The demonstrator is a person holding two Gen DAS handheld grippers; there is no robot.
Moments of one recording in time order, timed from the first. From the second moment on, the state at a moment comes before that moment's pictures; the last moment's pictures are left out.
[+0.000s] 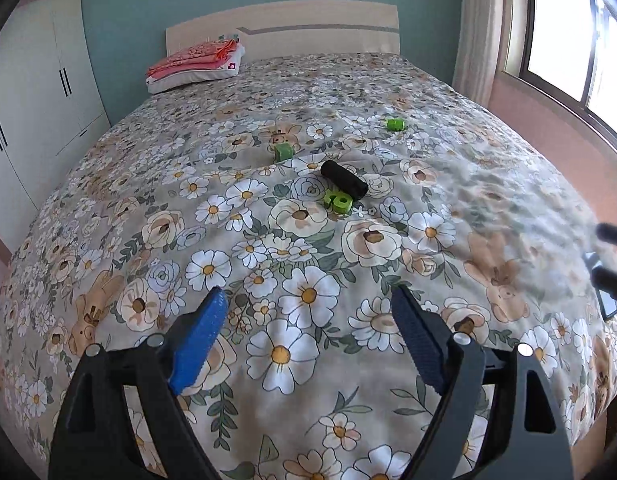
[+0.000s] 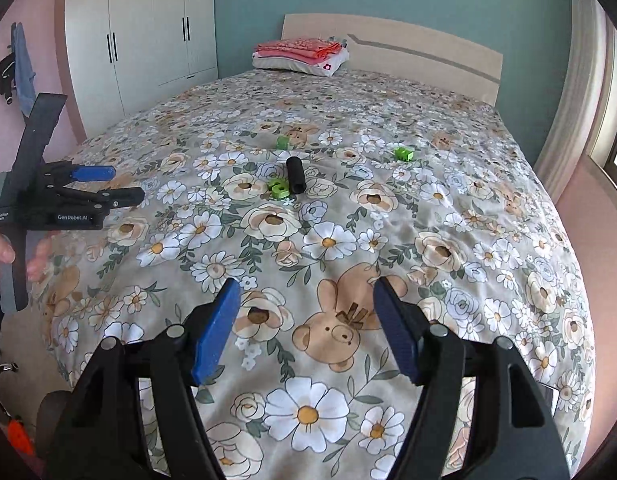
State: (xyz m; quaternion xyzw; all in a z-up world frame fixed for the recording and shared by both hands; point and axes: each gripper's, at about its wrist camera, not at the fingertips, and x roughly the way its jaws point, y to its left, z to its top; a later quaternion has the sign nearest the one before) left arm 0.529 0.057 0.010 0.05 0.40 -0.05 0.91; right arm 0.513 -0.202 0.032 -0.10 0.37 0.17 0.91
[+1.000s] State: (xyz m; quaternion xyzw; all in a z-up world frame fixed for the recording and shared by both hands) left arm 0.907 0.091 -0.120 0.18 0.42 -0.20 0.87; right arm 1.047 -0.217 -0.109 -0.20 0.48 0.08 0.85
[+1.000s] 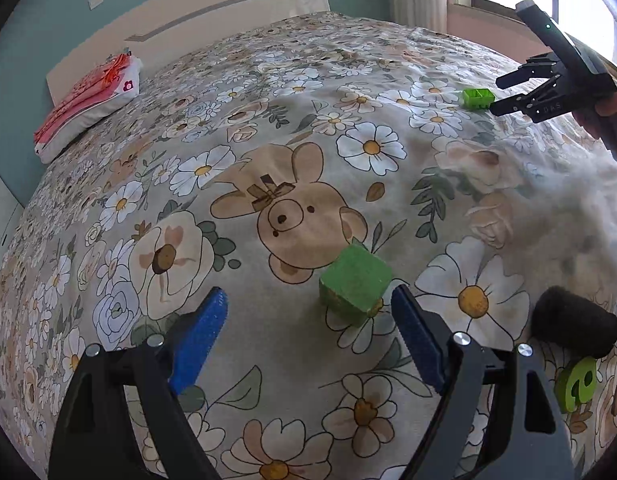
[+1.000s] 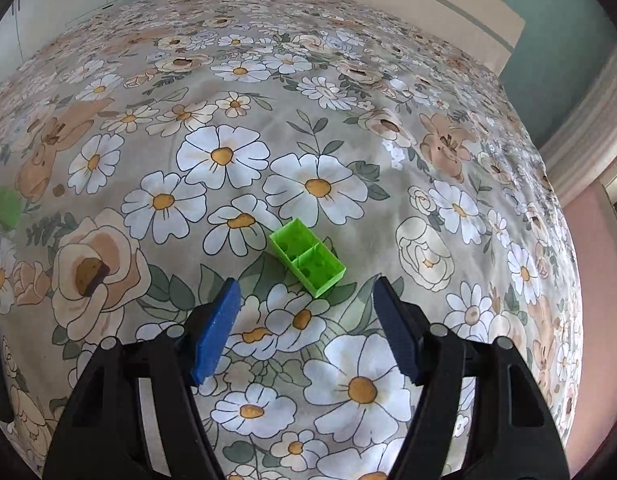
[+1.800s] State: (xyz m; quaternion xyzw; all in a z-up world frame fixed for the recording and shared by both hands) left arm 0.908 0.075 -0.127 0.17 0.41 -0.25 0.86; right arm 1.069 -0.208 -0.131 -0.17 0.49 0.14 0.84
